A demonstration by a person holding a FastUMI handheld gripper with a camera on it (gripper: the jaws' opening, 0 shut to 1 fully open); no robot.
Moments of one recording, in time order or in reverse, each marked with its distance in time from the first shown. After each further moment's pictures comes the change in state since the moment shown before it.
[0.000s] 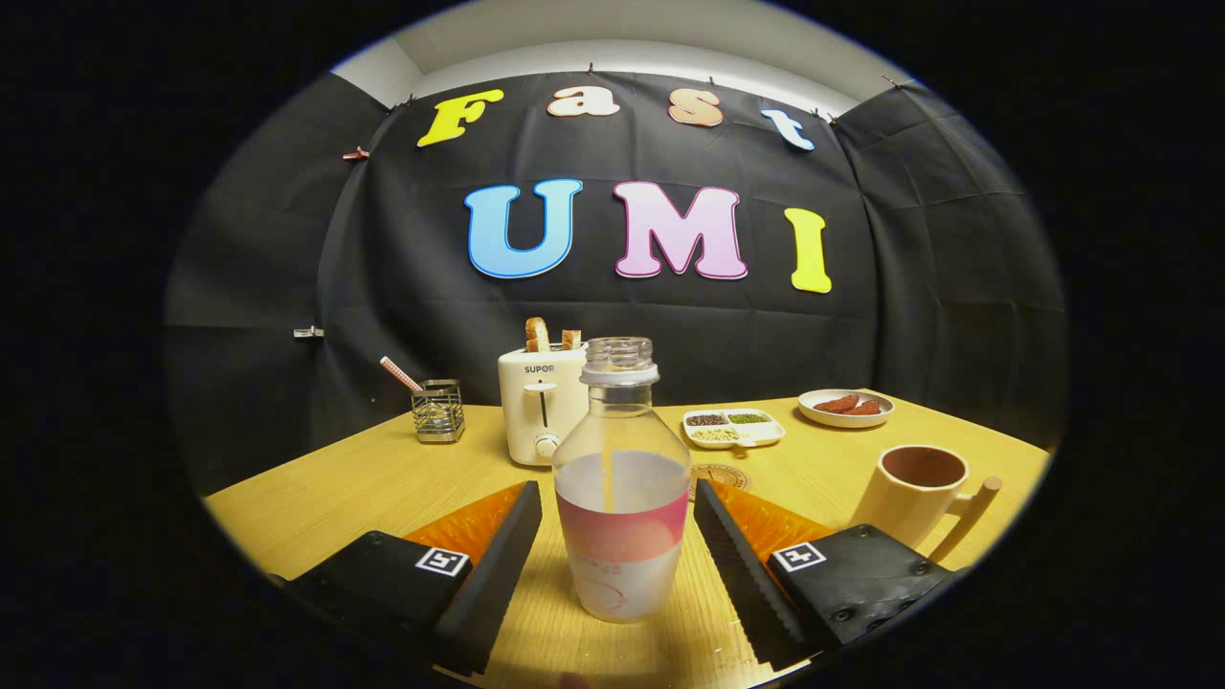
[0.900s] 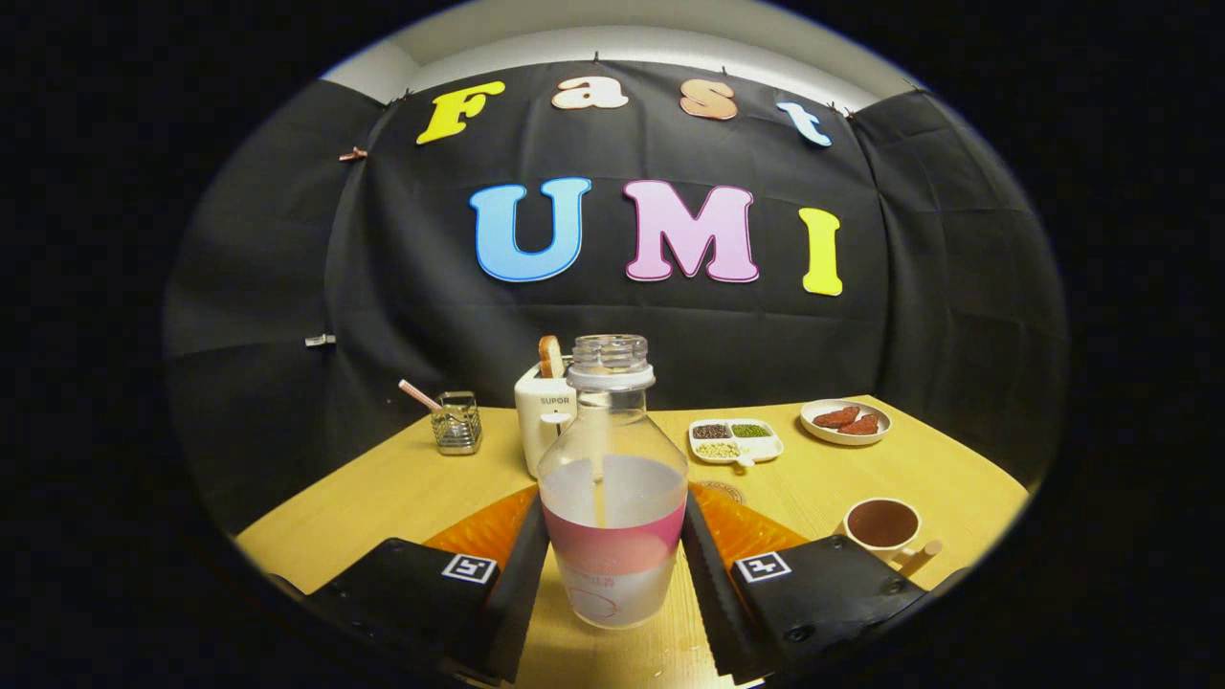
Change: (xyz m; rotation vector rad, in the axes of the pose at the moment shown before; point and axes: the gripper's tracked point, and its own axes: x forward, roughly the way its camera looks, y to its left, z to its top) arm -0.027 -0.001 0.077 0.042 0.091 0.019
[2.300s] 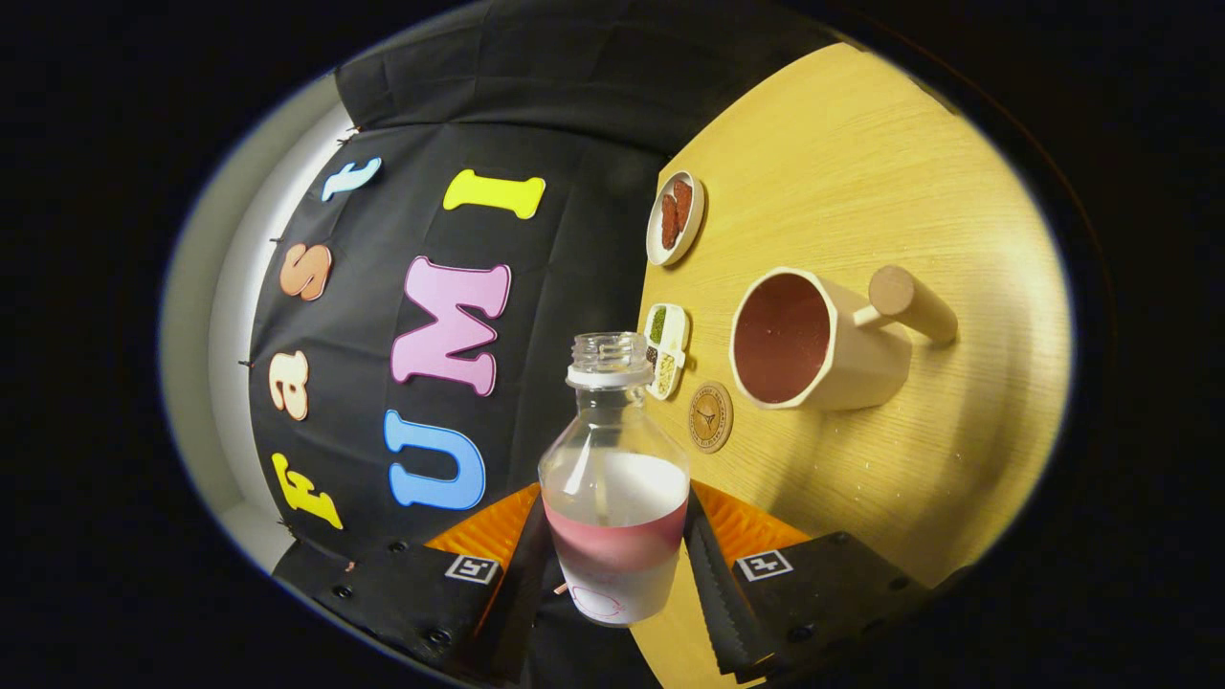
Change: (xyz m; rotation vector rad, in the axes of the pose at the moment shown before) arm 0.002 -0.116 -0.018 1.373 0.058 -0.121
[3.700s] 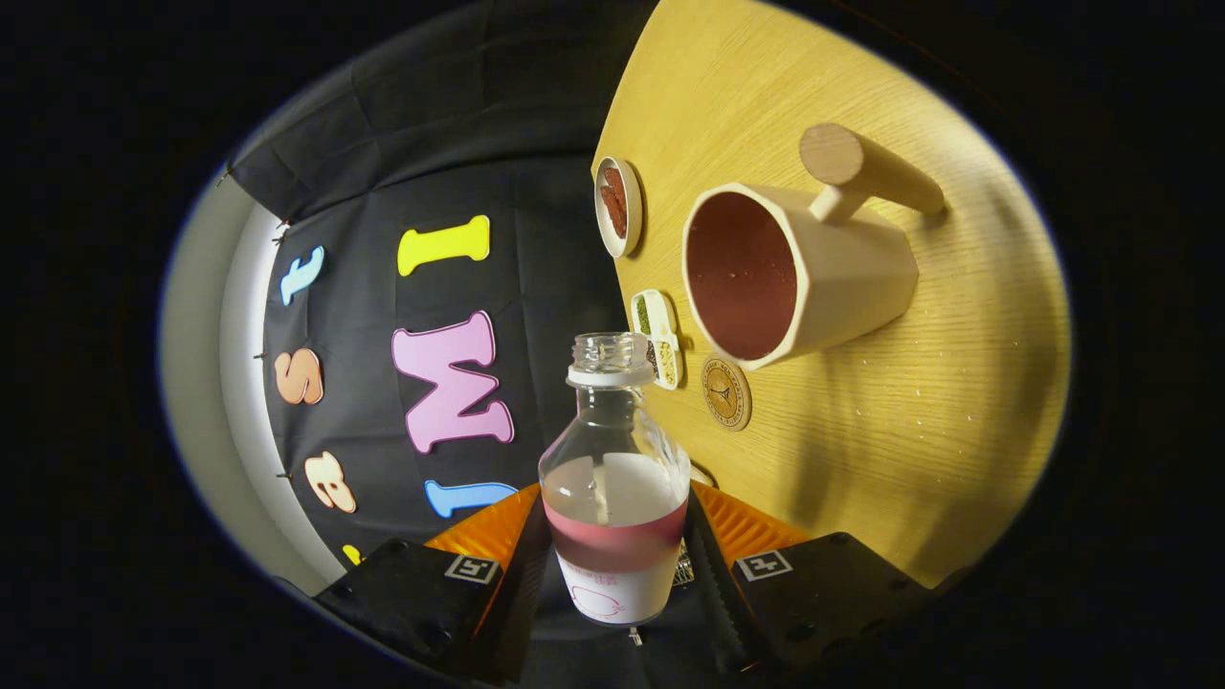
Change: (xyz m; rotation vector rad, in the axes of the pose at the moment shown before) arm 0.031 -0.006 0.004 0.350 -0.025 0.047
